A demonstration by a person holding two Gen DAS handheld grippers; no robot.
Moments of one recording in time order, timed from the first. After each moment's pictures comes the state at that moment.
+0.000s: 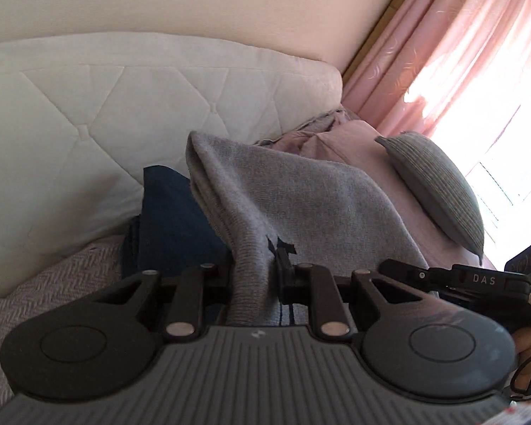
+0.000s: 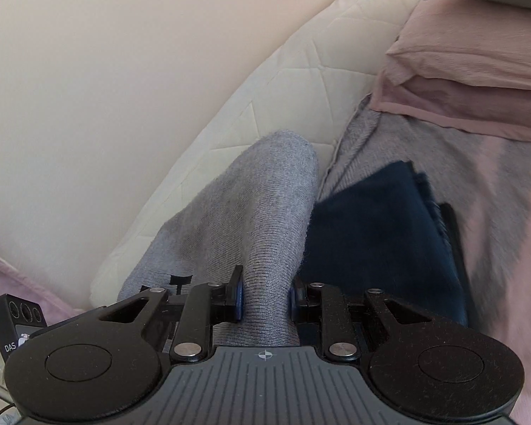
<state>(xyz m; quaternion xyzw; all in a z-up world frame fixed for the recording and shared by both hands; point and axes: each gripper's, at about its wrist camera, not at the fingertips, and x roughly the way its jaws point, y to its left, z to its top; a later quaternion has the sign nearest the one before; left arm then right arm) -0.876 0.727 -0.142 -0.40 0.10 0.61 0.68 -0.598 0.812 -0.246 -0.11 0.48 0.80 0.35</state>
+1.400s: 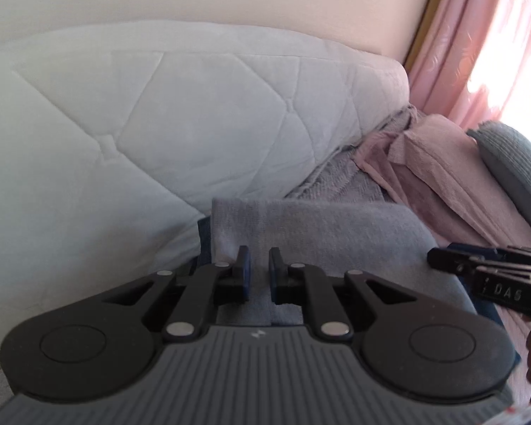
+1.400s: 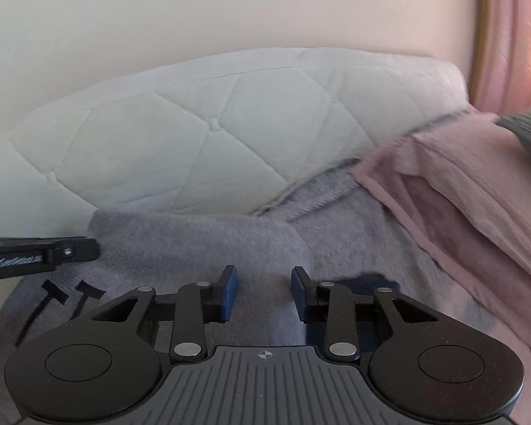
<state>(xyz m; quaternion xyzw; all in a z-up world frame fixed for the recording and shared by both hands) -0.884 0.790 -0.205 -0.34 0.15 0.69 0.62 -0.707 0.884 -0.300 -0.29 0.21 0.80 0.48</state>
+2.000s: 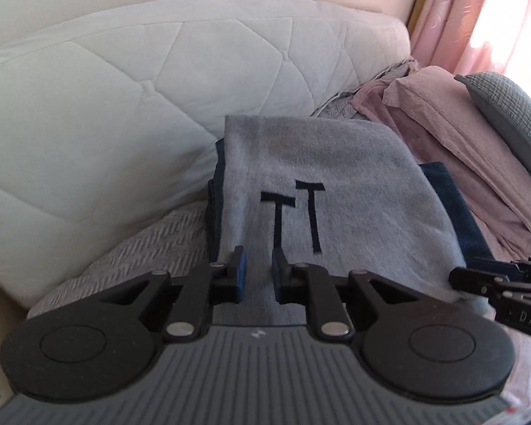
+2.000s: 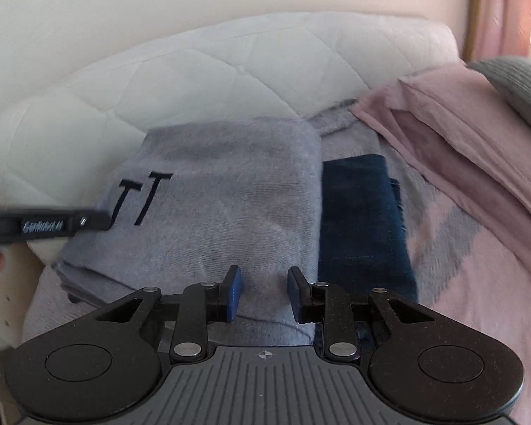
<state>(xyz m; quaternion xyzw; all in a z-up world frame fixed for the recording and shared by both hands) -0.842 0.711 -0.180 -0.37 0.23 0.68 0.59 -0.680 0.787 -0.285 -0.33 0.27 0.78 0.45</state>
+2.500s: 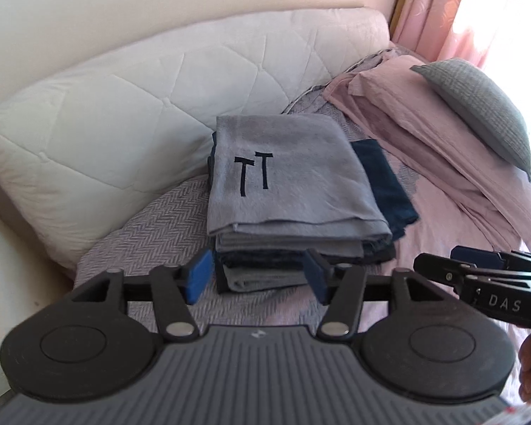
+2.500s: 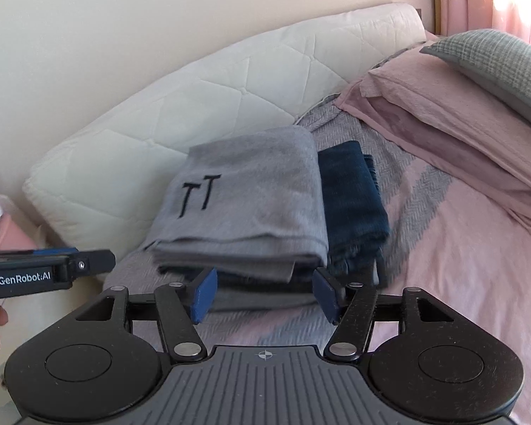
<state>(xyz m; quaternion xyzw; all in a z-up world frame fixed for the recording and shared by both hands) -0.784 0.586 -0.061 -0.37 0.26 0.68 0.58 -0.648 0.675 -0.190 -0.29 0.33 0.77 0.46</state>
